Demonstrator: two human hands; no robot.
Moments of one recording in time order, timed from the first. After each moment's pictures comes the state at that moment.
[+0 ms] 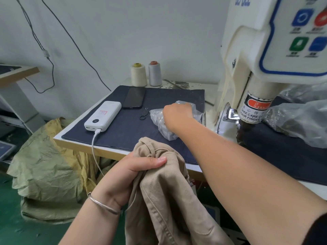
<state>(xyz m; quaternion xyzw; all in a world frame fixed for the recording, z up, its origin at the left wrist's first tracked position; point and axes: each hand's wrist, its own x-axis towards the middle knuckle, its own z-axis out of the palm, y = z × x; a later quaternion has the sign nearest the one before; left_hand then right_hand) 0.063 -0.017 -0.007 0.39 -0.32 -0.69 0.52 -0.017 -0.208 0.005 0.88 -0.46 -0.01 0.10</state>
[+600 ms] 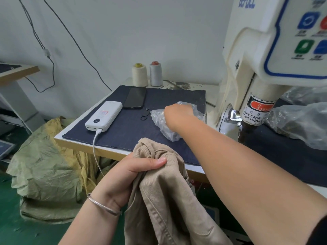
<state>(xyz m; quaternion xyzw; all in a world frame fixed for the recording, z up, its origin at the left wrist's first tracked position) 0.067 -0.015 -0.008 0.40 -0.32 -0.68 0.52 -0.011 -0.209 0.012 0.87 -0.48 -0.05 0.05</state>
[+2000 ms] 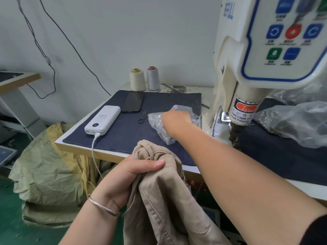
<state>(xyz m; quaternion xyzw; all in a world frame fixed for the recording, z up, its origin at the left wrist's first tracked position) 0.056 -0.012 -0.001 0.42 -0.32 -0.68 0.51 -0.026 -0.201 0.006 0.88 -0.47 -0.04 0.06</state>
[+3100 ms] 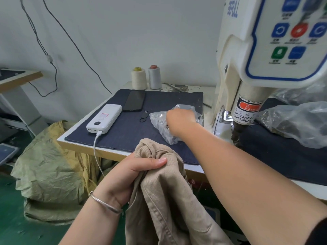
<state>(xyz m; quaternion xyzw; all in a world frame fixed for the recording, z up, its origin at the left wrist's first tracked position) 0.057 -0.014 -0.001 0.42 -0.32 -0.67 0.52 -0.032 -0.204 0.002 0.88 -0.47 -0.02 0.08</state>
